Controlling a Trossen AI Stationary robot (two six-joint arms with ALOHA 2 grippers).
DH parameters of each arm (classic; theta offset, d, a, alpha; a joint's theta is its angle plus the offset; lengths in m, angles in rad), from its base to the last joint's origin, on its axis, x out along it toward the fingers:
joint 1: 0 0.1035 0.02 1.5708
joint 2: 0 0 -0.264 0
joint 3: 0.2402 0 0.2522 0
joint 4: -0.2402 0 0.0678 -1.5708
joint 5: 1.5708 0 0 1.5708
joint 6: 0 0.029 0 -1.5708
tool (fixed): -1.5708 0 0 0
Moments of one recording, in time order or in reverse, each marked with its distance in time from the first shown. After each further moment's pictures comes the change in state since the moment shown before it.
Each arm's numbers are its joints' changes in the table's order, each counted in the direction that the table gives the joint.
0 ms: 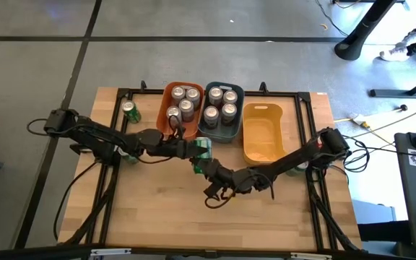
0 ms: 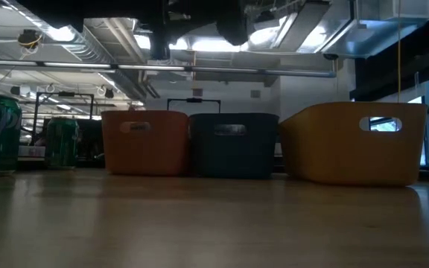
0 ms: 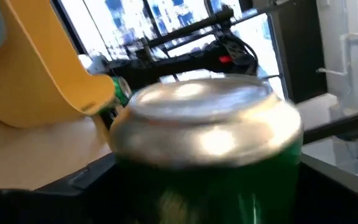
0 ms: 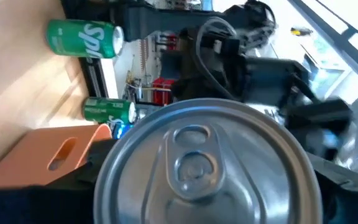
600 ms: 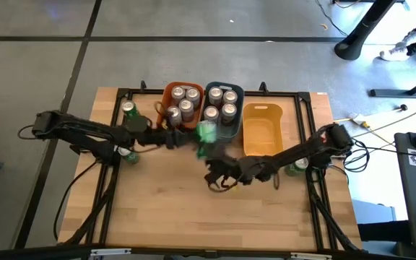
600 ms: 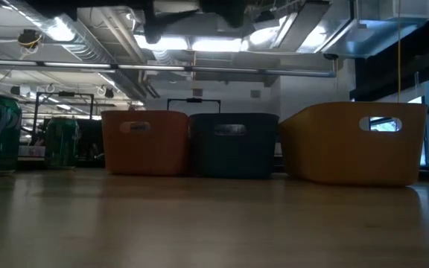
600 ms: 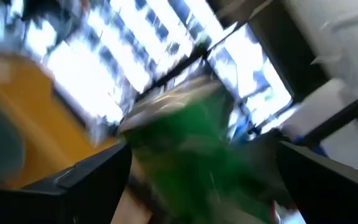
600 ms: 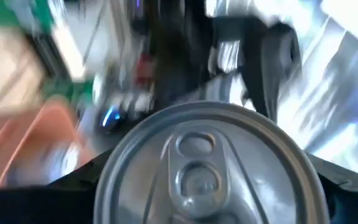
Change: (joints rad) left arm 0.106 0.217 -0.003 -0.114 -0.030 0.289; right arm -0.065 0.091 -0.001 0.061 -0.090 0.021
